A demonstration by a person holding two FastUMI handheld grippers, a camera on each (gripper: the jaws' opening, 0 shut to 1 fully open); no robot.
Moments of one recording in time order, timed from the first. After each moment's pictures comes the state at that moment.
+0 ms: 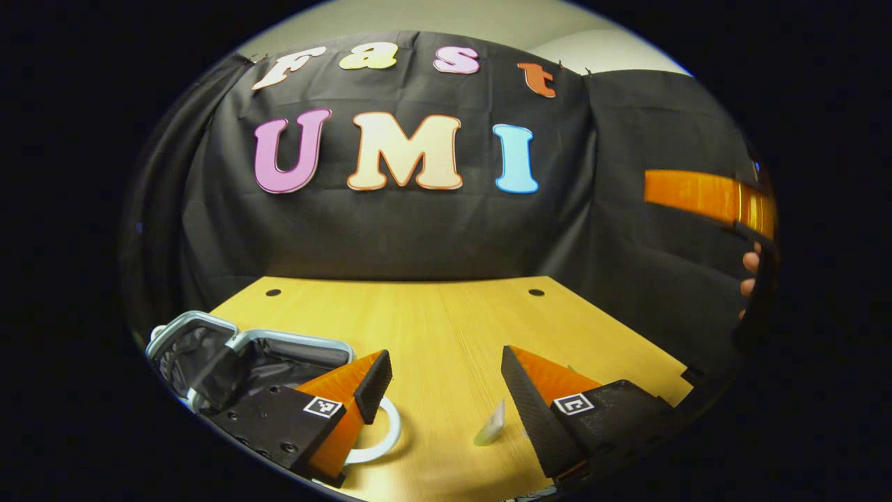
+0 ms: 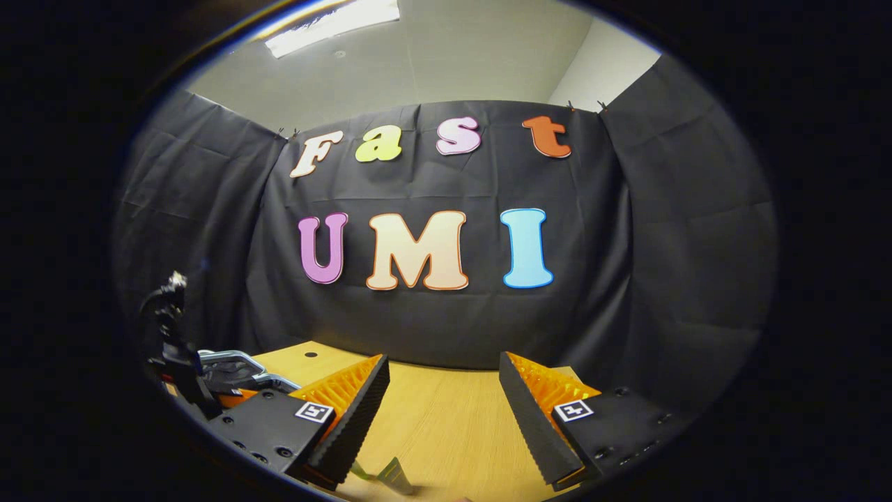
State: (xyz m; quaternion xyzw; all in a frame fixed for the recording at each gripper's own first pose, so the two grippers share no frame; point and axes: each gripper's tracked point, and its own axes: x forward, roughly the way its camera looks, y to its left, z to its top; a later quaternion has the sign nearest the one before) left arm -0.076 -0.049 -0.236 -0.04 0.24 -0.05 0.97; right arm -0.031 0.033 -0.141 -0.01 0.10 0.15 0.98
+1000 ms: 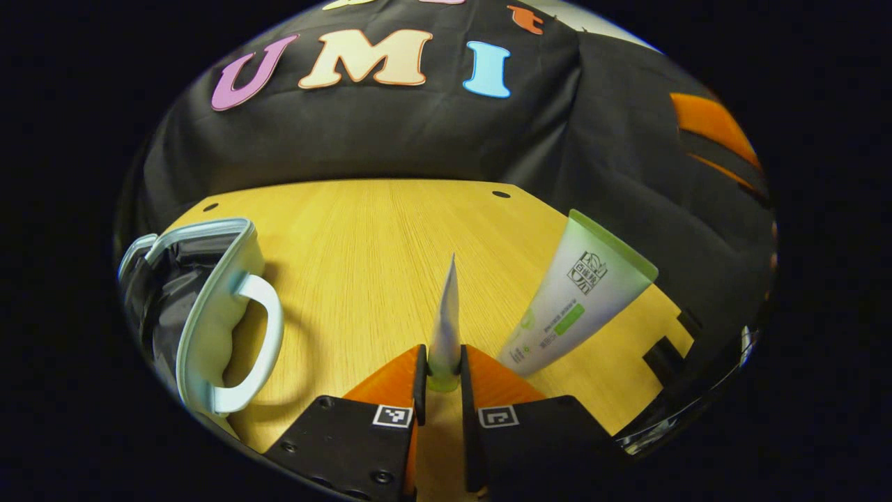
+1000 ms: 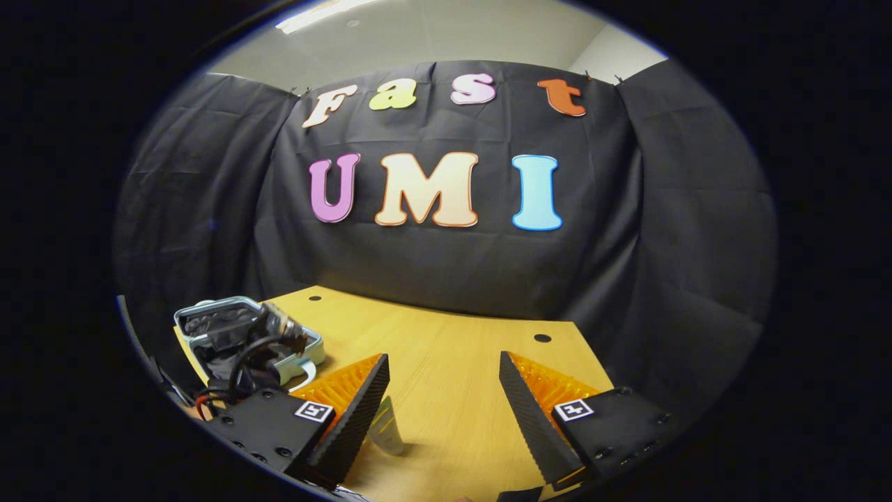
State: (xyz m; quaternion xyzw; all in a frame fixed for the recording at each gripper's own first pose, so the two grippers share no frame) left arm -0.117 -0.108 -0.364 -0.08 0.39 -0.12 0.91; right arm -0.083 0.032 -0.246 -0.05 0.20 0.18 0.96
